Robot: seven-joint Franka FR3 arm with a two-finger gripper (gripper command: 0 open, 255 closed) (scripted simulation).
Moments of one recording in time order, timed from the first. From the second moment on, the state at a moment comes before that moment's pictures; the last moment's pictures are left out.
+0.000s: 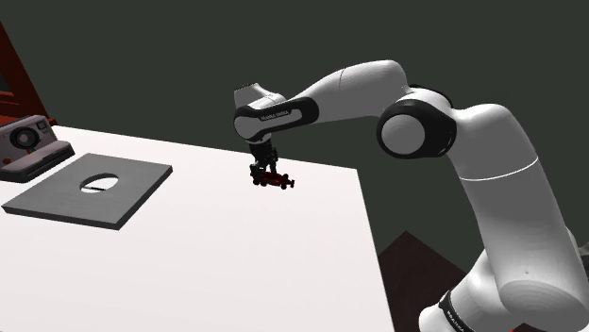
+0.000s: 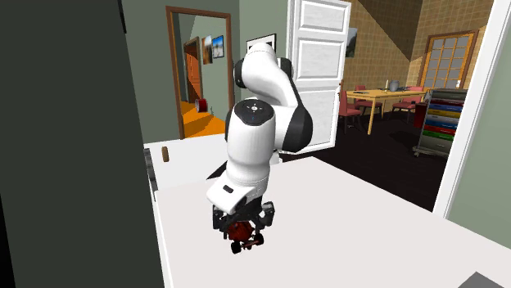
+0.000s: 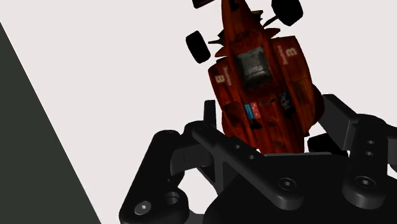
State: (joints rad) arm 0.18 0.77 0.03 -1.28 -0.15 1.81 -0.19
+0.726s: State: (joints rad) arm 0.18 0.77 0.03 -1.28 -0.15 1.80 -0.19
